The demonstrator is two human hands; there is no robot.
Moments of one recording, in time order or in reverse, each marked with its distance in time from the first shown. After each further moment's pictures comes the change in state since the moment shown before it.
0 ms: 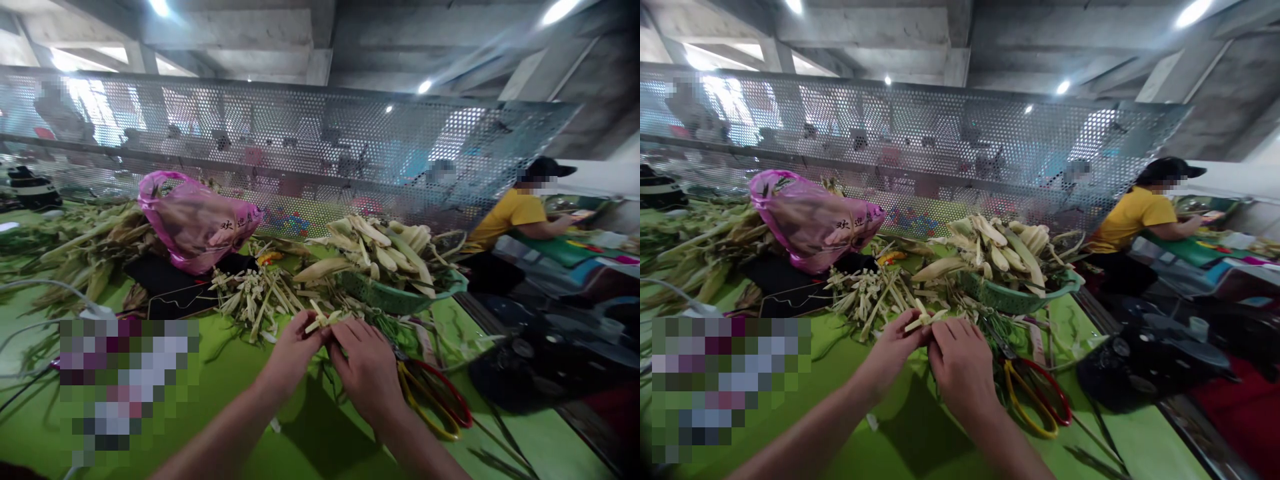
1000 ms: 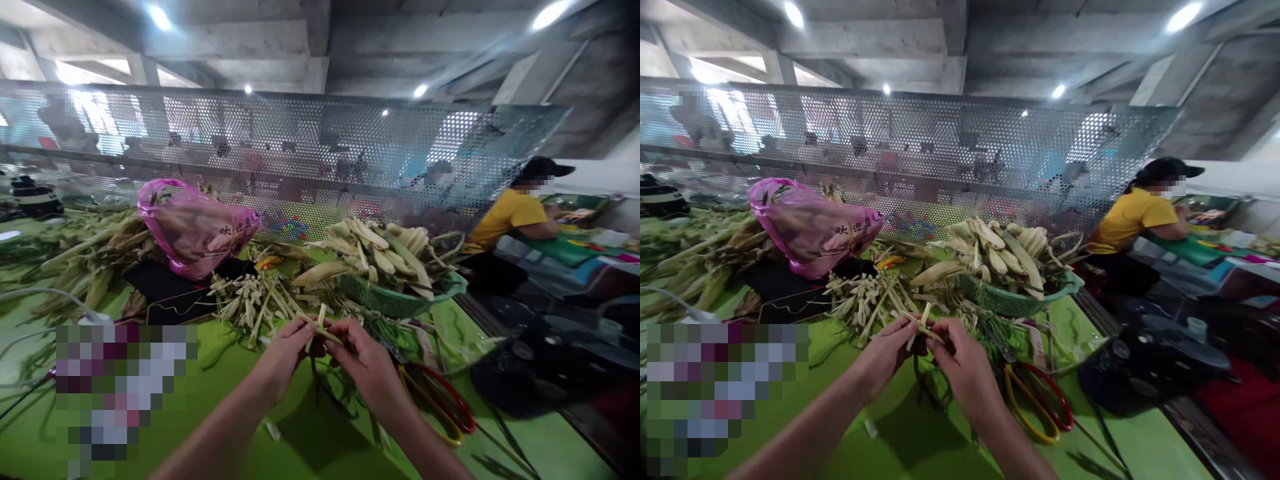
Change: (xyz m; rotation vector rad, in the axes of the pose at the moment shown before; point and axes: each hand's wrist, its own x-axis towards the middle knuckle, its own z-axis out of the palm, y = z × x) left_hand 0.000 0.003 -0.013 -0.076 -0.056 -0.140; right_hand -0.002 0.010 -0.003 0.818 -0.199 0.371
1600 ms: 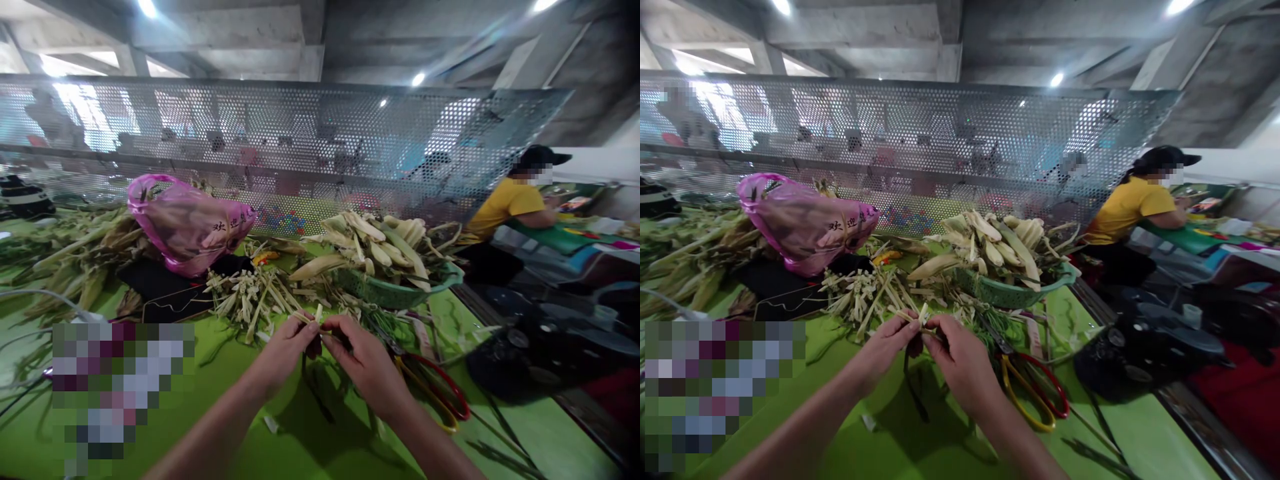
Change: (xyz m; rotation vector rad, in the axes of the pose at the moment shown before) left_hand 0.000 0.003 0.000 0.409 -0.067 0.102; right_hand -0.001 -0.002 -0.005 -0.245 -0.024 -0.124
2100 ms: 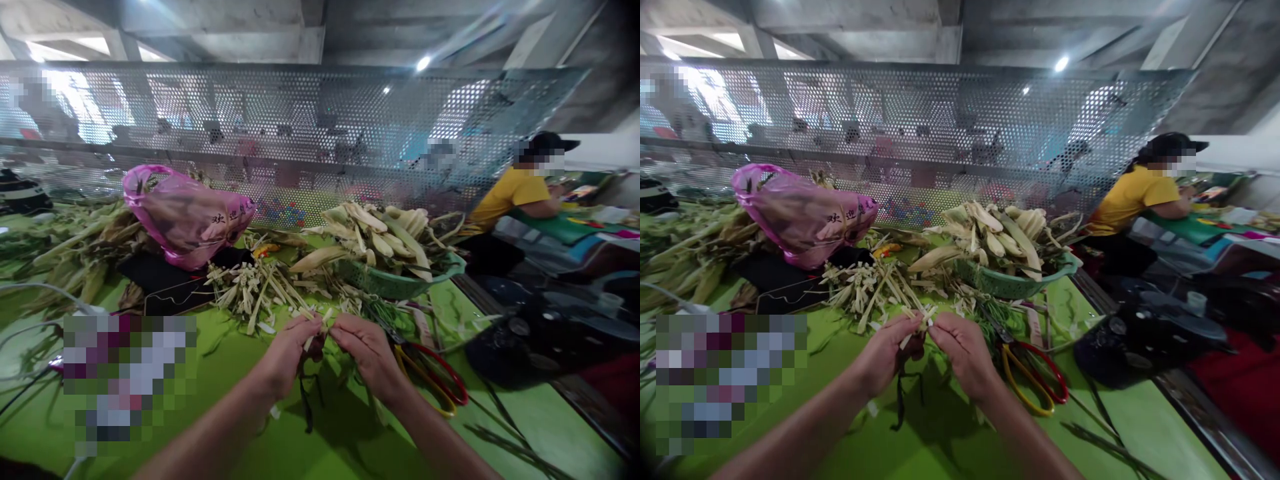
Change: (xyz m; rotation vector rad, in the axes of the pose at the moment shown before) left_hand -0.010 -0.001 0.015 -0.419 0.076 -0.219; right_hand 0.001 -0.004 -0.001 0.430 -0.065 0.020
